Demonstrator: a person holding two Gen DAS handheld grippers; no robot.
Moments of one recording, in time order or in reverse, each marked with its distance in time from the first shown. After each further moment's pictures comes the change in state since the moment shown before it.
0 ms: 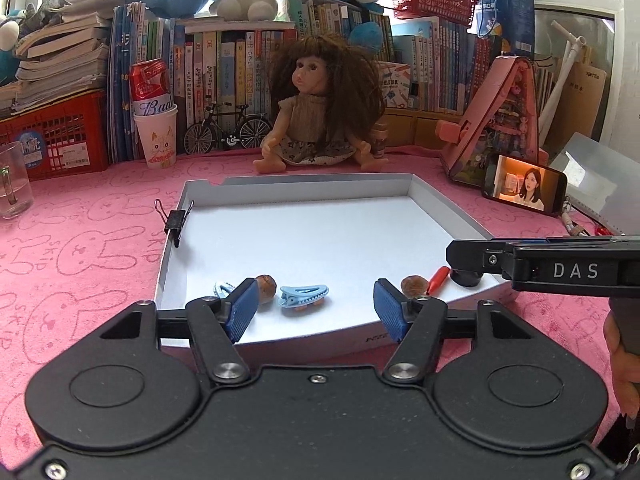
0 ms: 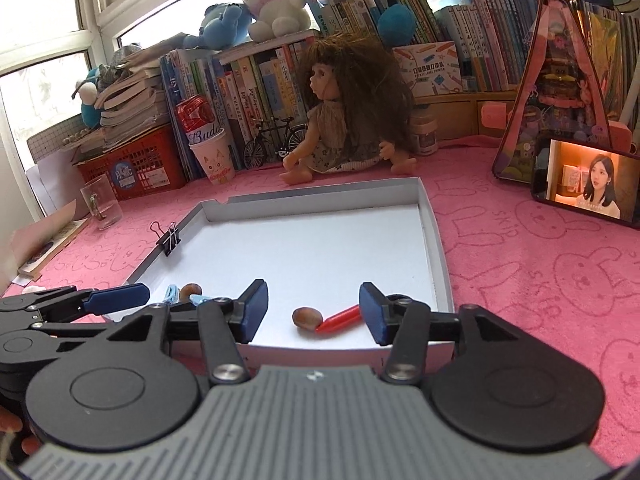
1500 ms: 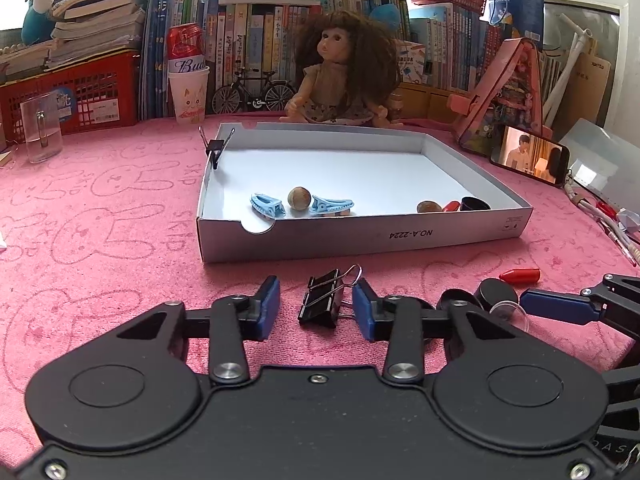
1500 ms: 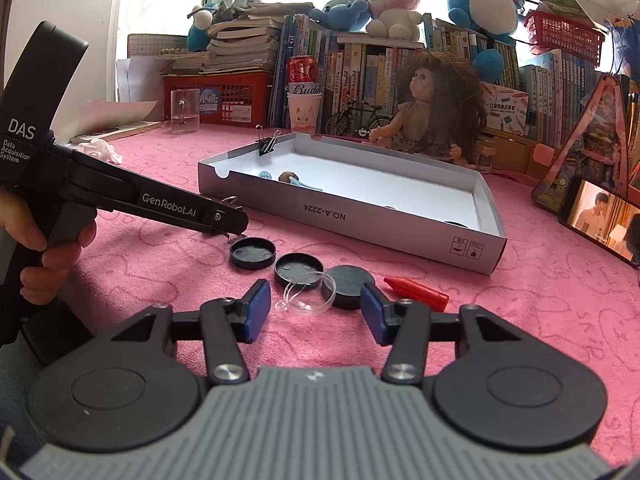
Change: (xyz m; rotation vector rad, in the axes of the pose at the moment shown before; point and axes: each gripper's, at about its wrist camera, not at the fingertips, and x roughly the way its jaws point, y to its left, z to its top) left arm -0.033 0.016 -0.062 -0.044 0.037 0.039; right arm -0.059 0.055 -0.108 -0.363 -0.041 0.048
